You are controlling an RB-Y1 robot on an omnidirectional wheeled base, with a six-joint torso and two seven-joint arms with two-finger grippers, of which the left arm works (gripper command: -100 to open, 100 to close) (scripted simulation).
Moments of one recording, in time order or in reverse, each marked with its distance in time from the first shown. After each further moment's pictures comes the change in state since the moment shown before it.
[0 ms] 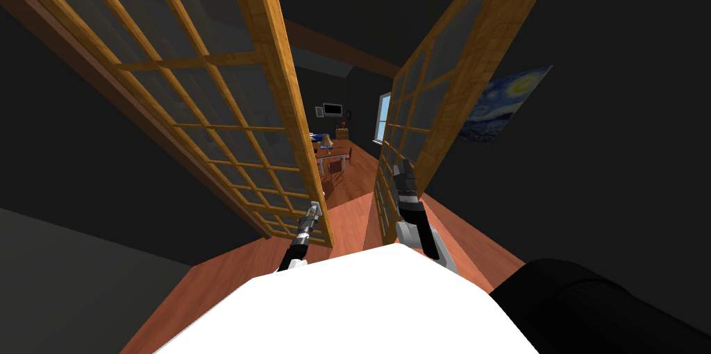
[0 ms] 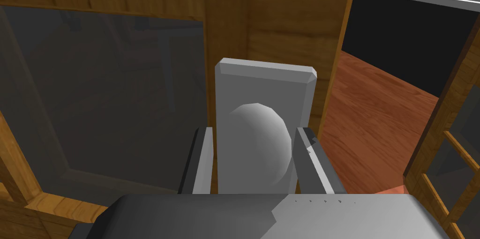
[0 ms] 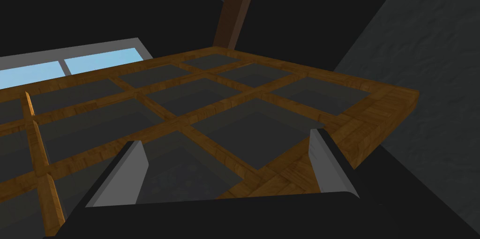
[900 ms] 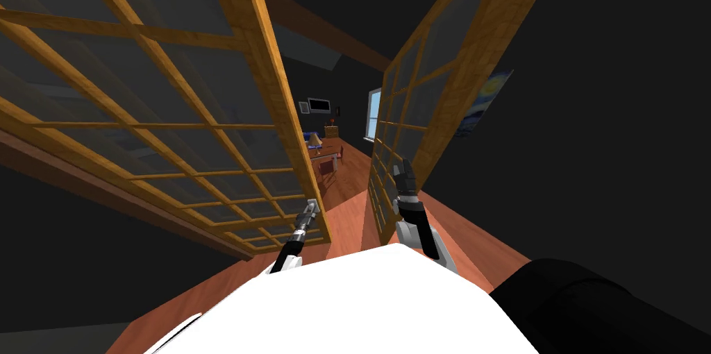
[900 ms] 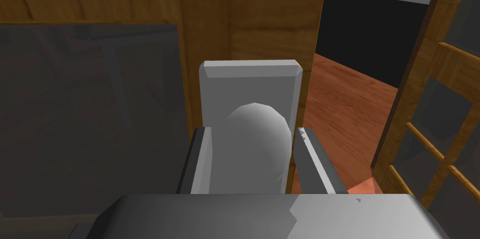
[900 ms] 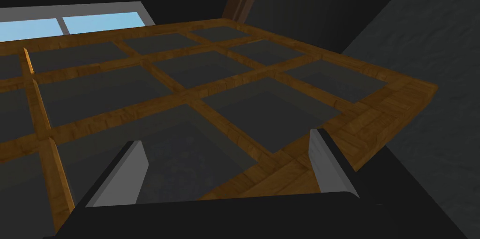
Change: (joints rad) arm -0.062 0.052 -0.032 0.066 -0.031 -0.029 0.100
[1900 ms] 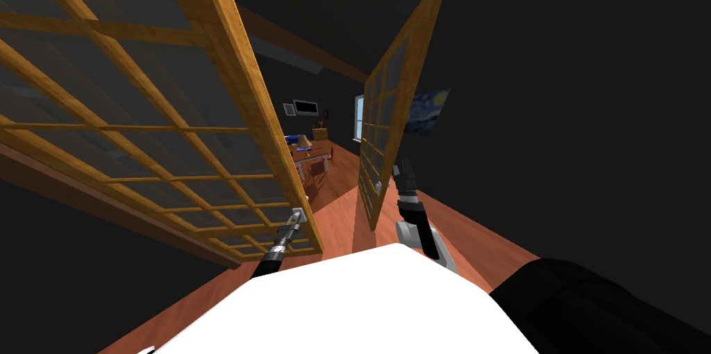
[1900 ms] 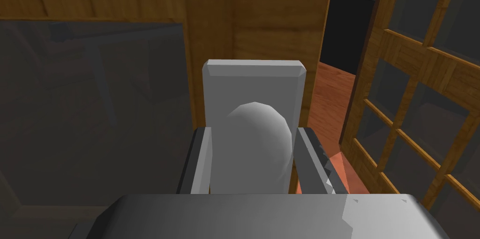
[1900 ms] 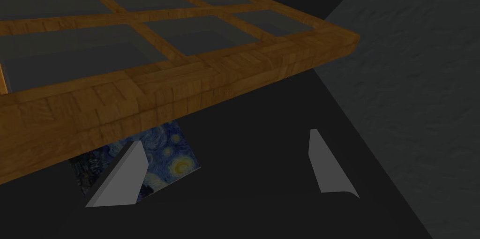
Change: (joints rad) arm 0.077 0.139 -0.037 0.048 0.003 -0.106 0.153
